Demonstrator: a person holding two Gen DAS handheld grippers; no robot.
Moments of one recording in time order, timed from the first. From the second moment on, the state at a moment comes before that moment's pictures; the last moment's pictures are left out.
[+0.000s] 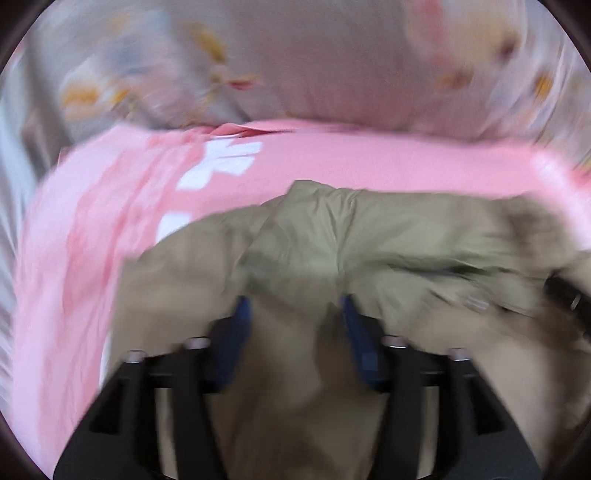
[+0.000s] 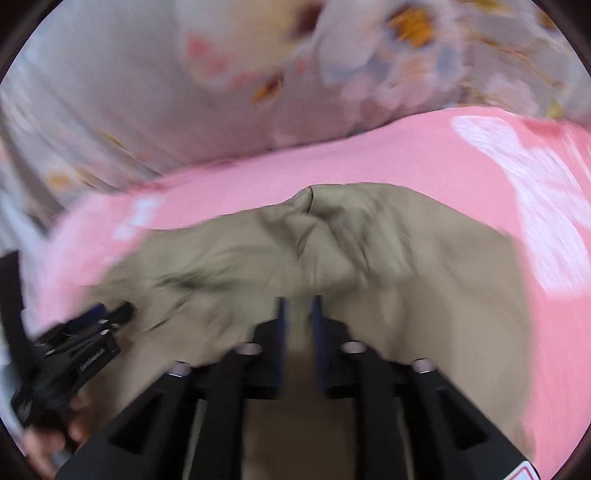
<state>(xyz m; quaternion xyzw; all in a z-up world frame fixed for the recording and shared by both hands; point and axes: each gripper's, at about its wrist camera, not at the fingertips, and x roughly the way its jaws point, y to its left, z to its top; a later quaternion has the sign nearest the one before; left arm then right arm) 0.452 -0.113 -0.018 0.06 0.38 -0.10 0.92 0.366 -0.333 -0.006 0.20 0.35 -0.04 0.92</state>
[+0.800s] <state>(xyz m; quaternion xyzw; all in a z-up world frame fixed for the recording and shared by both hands) 0.150 0.155 -0.083 -0.16 0.49 -0.12 0.85 -0.061 -0.328 -0.093 0.35 0.35 -0.06 0.87</state>
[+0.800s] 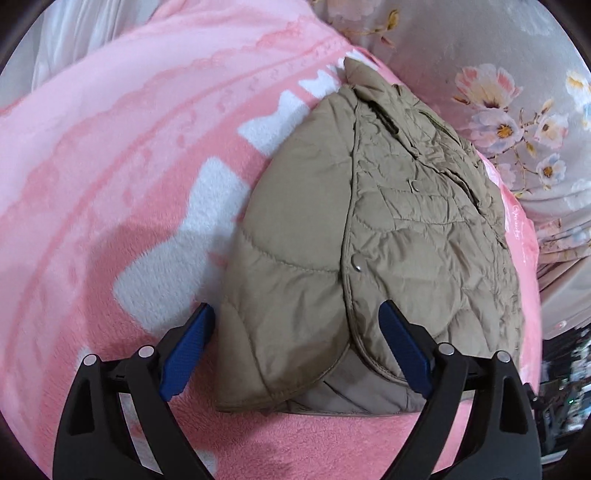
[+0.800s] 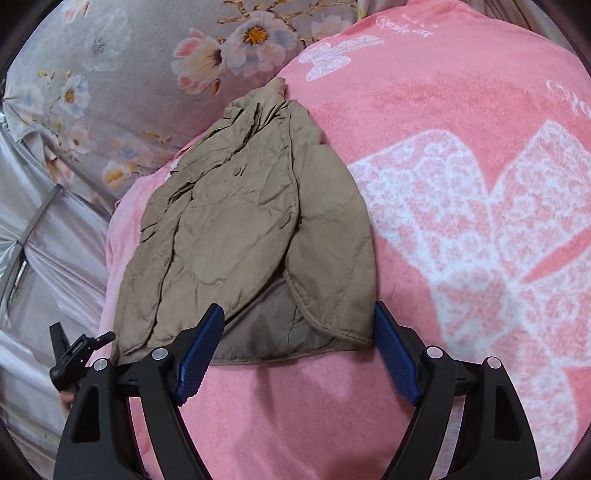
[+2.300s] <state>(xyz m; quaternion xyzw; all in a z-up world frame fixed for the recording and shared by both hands) 0.205 0.091 0.083 0.01 0.32 -0.06 0.95 0.029 -0.371 0.058 0.27 0.15 -0.15 0.94</state>
